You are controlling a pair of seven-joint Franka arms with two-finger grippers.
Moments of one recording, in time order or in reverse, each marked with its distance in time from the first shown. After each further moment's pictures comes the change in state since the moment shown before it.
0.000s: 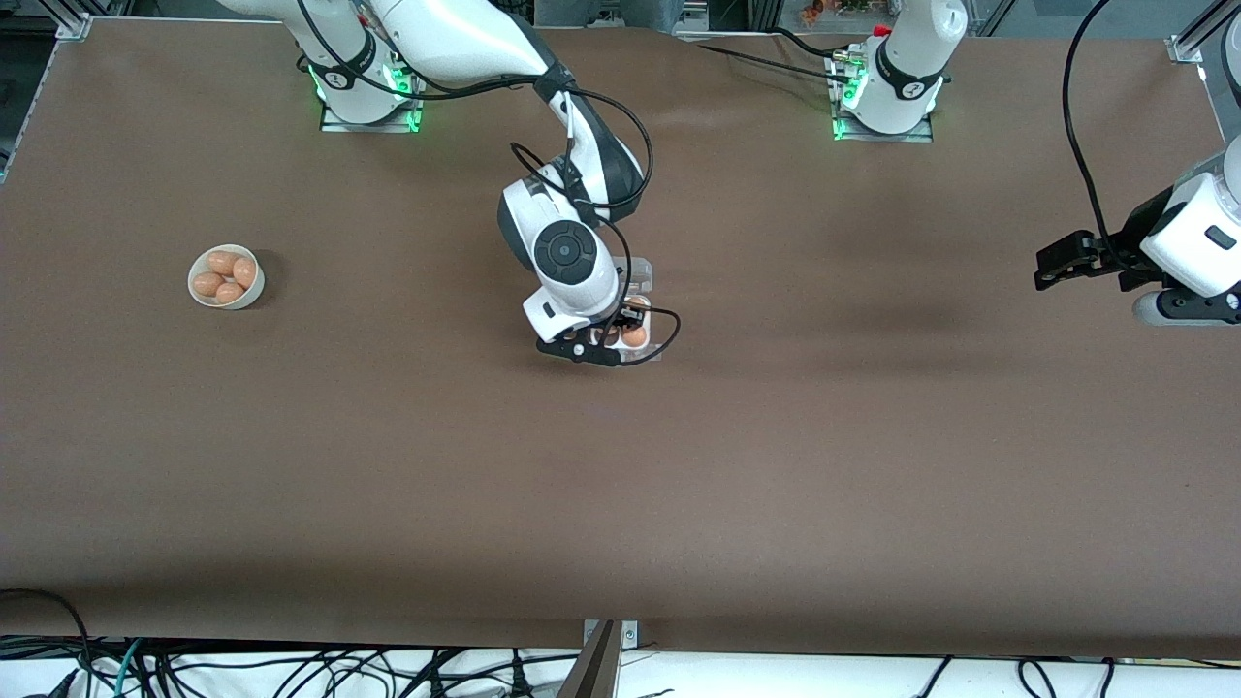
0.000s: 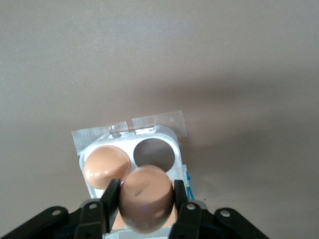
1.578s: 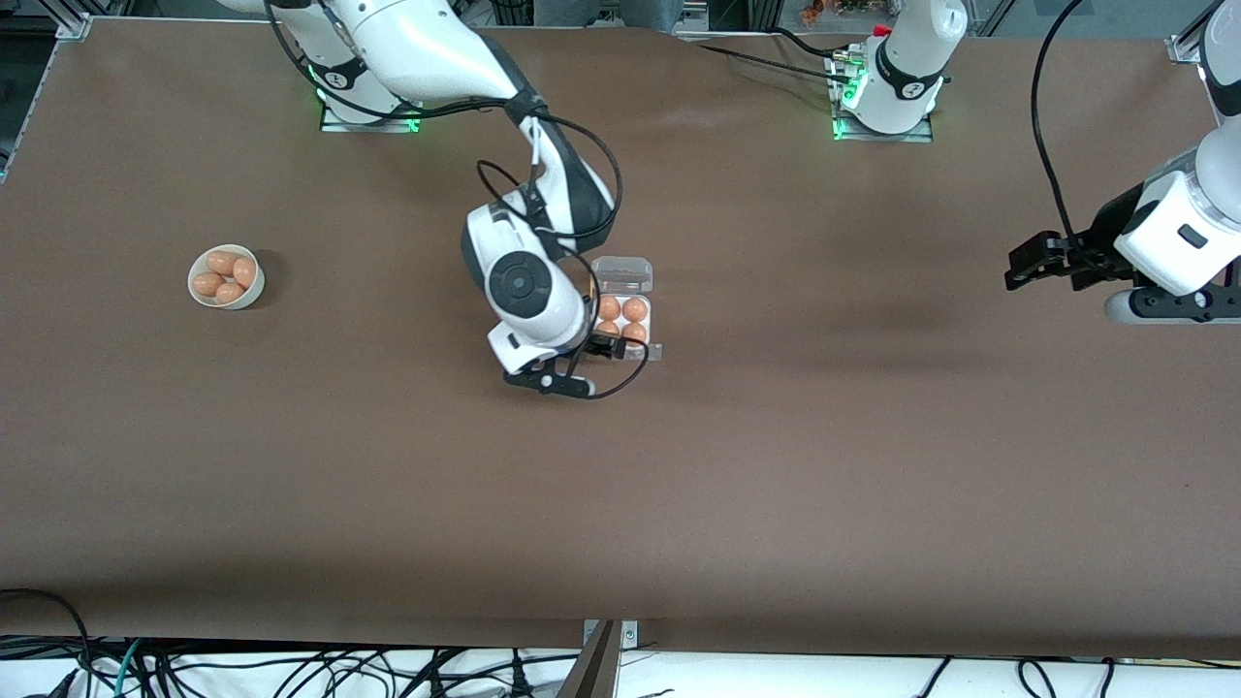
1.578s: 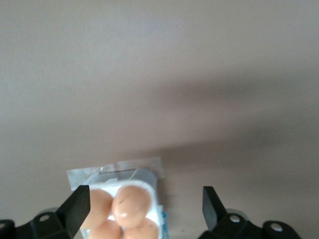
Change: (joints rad) left arm -0.029 0.000 -0.017 0.000 -0.088 0.000 -0.078; right arm -0.116 0.004 -0.013 0.063 0.000 -0.045 -0.108
